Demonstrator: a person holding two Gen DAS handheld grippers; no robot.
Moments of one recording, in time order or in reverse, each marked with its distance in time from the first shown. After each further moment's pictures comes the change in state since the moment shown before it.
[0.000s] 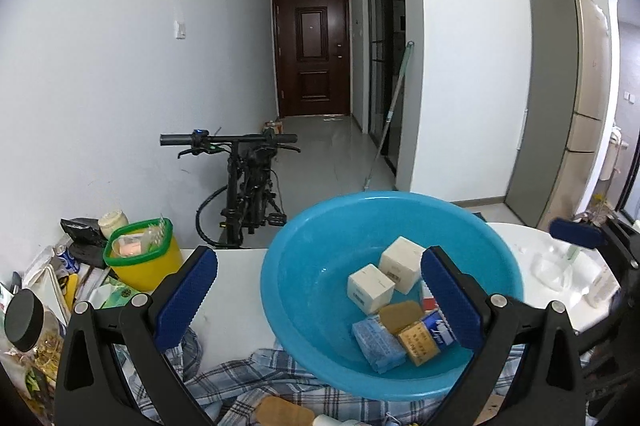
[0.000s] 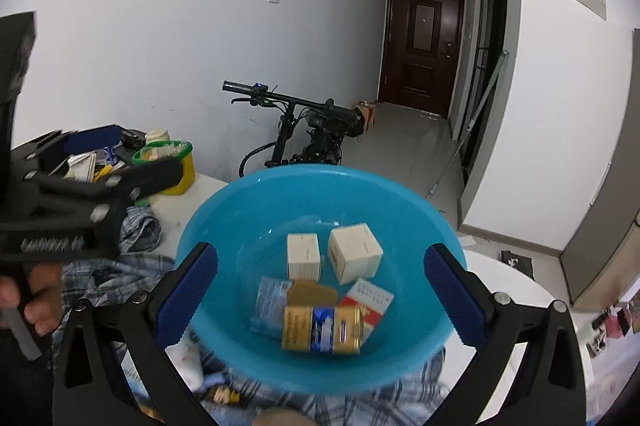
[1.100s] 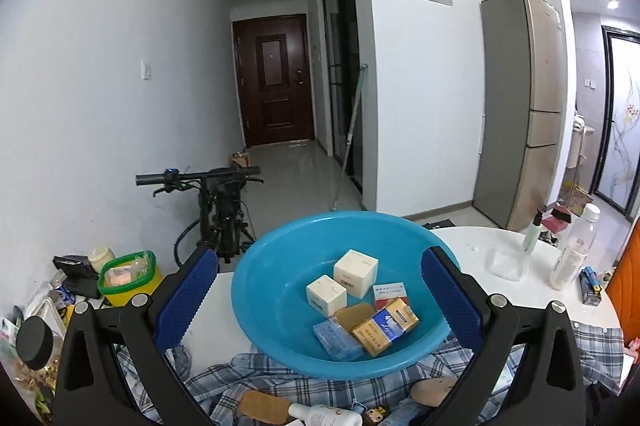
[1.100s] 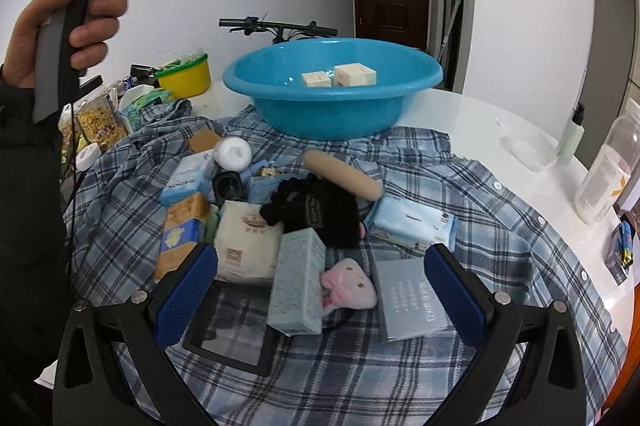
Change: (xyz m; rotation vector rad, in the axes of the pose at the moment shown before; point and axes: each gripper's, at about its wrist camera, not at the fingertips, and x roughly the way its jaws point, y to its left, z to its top) left arm -0.072 -0.037 0.001 0.102 -0.104 -0.095; right arm -0.098 0.033 -0.191 0.171 0.170 -0.003
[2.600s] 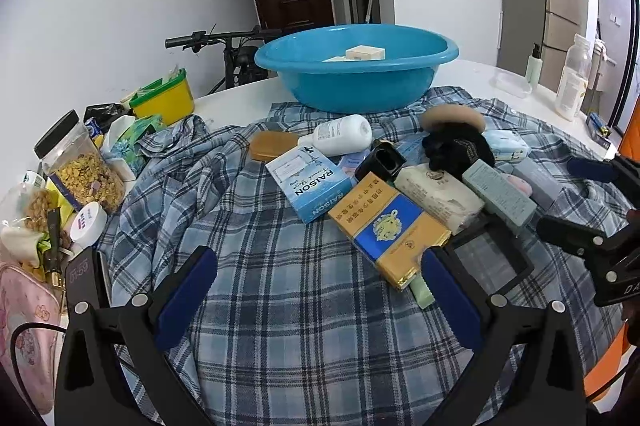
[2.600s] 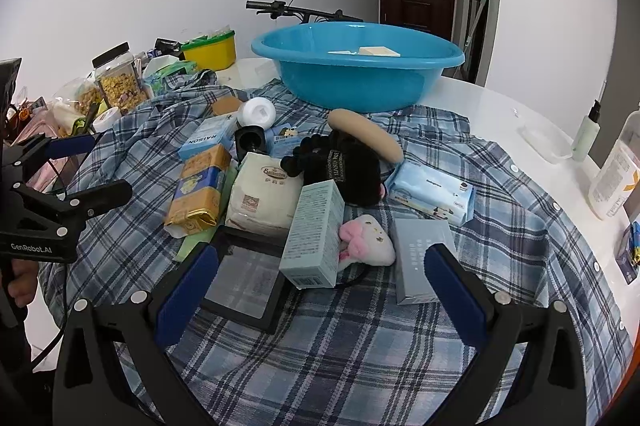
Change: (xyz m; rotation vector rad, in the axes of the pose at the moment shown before) left arm -0.093 -0.021 -0.223 0.010 0.377 0.081; right arm 0.000 0.011 -0.032 -0.089 0.026 0.058
